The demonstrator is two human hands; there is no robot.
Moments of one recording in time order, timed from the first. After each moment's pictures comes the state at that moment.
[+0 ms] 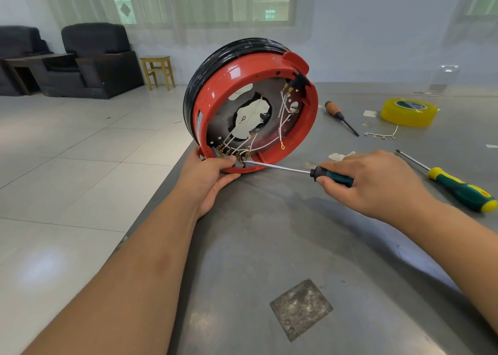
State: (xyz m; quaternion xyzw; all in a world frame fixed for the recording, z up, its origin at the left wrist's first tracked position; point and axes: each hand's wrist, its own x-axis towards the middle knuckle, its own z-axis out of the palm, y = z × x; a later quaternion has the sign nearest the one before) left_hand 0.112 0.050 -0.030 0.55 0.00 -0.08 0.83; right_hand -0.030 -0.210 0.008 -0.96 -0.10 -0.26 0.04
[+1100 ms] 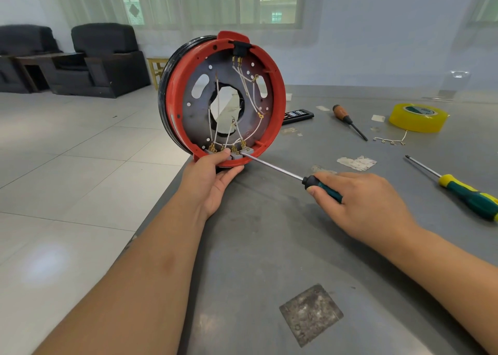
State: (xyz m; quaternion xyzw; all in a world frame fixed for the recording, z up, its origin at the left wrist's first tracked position) left_hand 0.113 0.057 -0.028 0.43 0.06 -0.08 0.90; right_hand -0.031 -0.179 -0.016 -0.96 -0.07 -0.27 0.08
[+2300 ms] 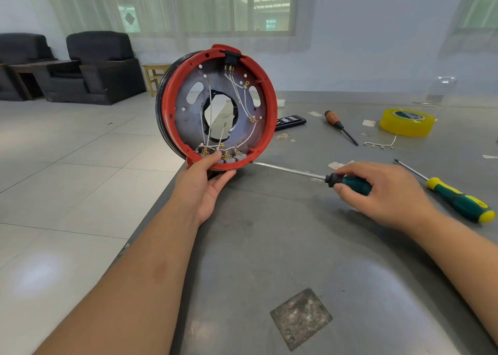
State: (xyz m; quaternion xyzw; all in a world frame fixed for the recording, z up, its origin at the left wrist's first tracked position) left_hand 0.114 0.058 -0.029 0.42 0.04 -0.08 0.90; right_hand -0.024 -0.245 -0.010 -0.95 -0.02 -0.25 0.15
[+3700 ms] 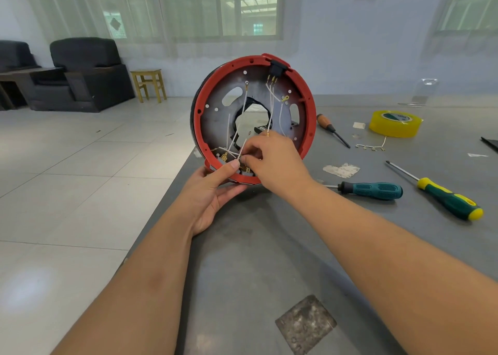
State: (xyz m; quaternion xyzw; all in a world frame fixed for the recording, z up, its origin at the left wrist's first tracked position) left_hand 0.102 0.055 -0.022 0.48 -0.08 -0.16 0.86; right_hand 0.073 -0.105 0.023 -0.92 -0.08 -0.27 0.27
